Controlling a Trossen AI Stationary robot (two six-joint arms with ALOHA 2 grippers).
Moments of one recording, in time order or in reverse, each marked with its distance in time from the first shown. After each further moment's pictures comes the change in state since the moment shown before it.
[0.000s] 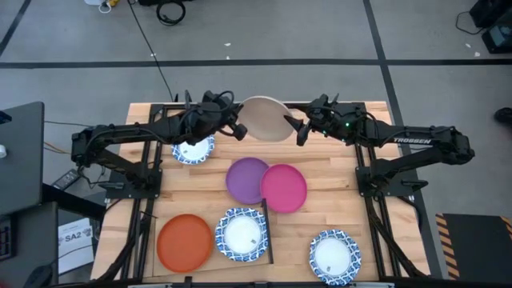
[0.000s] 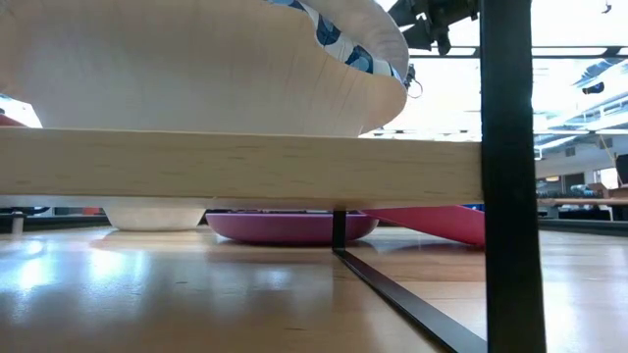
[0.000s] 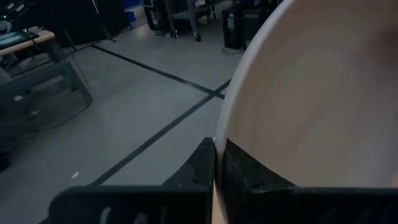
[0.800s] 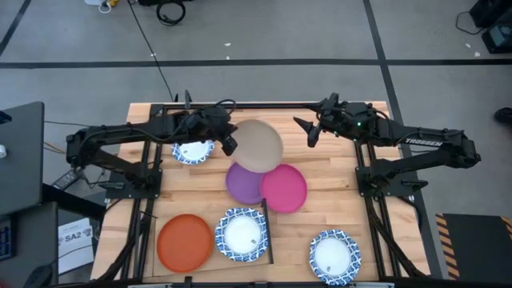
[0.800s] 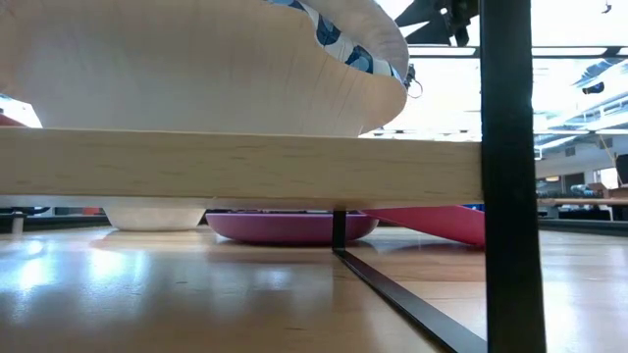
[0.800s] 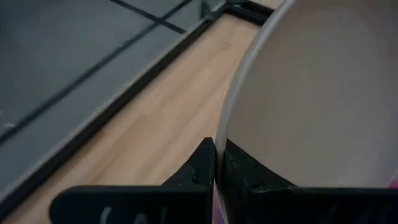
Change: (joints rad) left arm 0.001 -0.063 0.000 -0.351 0.310 -0.221; right arm 0.000 -0.117 0.001 -0.165 -0.004 -0.061
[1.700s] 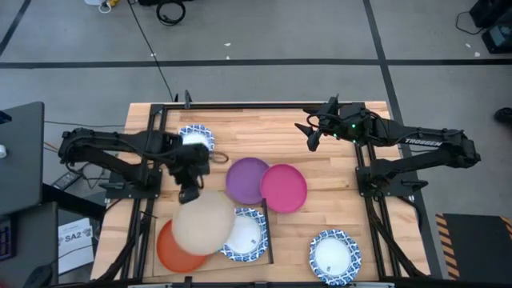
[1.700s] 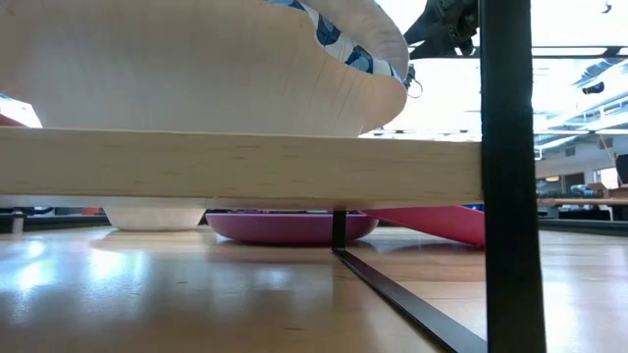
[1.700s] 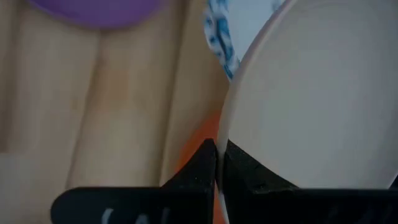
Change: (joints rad) left arm -0.289 -0.084 0.000 -0.640 0.661 -0.193; right arm 0.000 0.005 0.000 -0.129 0.000 0.000
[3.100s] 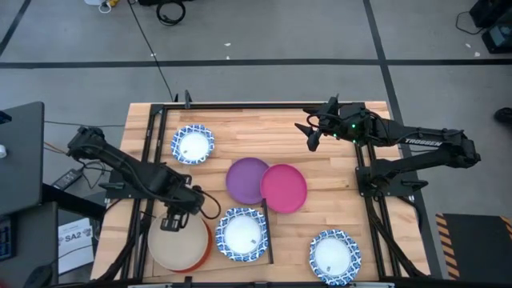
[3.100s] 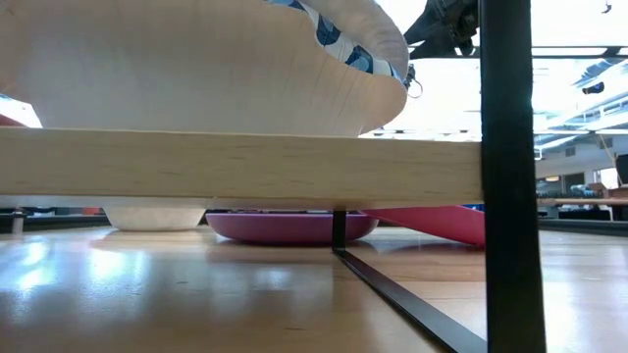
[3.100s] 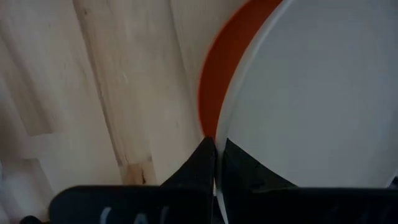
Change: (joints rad) left arm -0.387 0.128 0.000 -0.132 -0.262 0.106; right arm 0.000 0.000 -0.001 0.001 0.000 0.000
